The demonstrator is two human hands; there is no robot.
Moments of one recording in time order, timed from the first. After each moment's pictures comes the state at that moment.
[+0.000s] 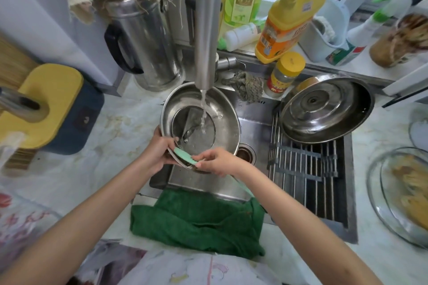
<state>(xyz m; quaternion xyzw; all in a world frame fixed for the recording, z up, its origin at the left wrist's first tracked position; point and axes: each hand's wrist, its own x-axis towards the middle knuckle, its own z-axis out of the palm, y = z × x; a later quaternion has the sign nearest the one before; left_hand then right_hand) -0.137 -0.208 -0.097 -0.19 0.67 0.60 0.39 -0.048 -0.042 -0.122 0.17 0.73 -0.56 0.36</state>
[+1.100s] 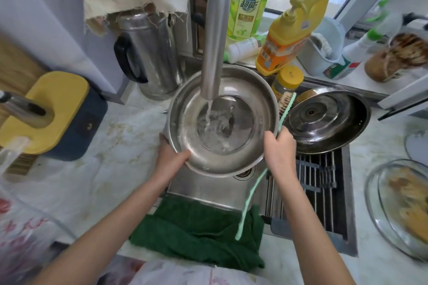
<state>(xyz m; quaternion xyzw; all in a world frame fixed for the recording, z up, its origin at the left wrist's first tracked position) -0.119 -0.200 -0.108 -0.09 0.82 0.49 0.29 -0.026 0.013 -0.041 0.44 0.76 -0.46 -0.10</state>
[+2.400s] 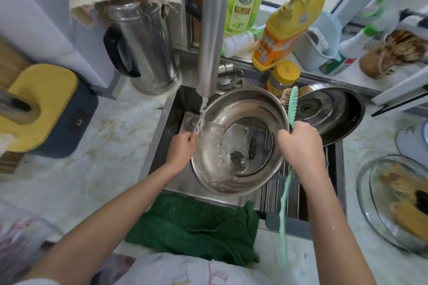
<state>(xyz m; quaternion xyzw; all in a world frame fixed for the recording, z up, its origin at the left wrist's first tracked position) -0.135 -0.160 -0.161 0.13 0.89 0.40 0.19 -0.015 0.043 -0.004 0.41 0.88 -0.23 0.01</state>
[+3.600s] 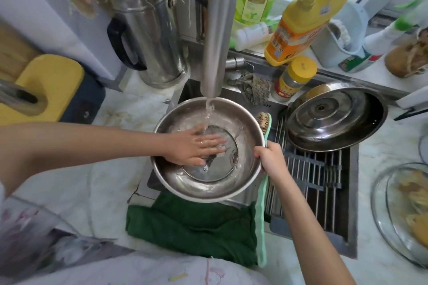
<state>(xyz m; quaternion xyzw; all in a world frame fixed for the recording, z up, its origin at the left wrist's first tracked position) -0.187 -0.176 -0.157 0.74 0.65 -0.05 0.18 -0.025 0.022 -0.096 0.44 0.69 -0.57 0.08</state>
